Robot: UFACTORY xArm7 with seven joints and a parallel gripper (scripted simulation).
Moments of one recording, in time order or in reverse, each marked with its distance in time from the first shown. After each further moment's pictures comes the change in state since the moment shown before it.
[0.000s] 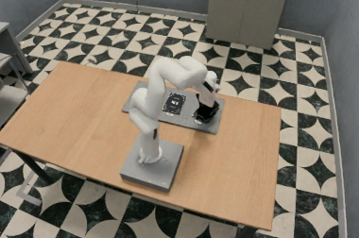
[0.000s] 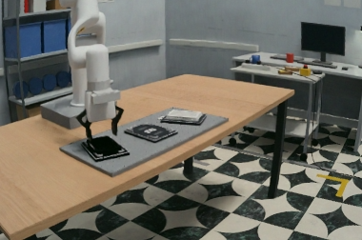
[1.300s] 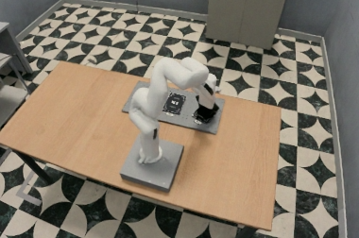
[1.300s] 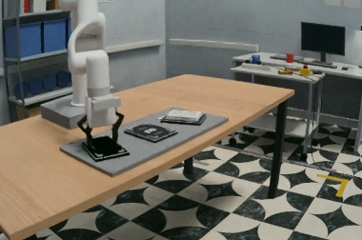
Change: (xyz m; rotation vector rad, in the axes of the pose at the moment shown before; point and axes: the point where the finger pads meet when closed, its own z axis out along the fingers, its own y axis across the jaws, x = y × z) arm 0.000 0.000 0.020 0.000 0.000 0.000
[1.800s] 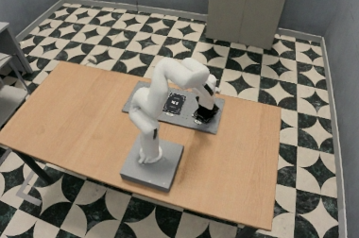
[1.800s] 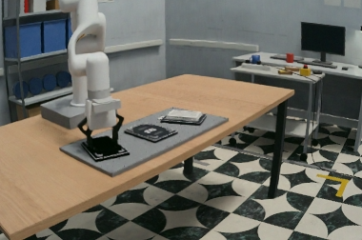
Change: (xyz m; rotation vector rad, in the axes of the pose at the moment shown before) arm 0.000 0.000 0.007 0.000 0.000 0.000
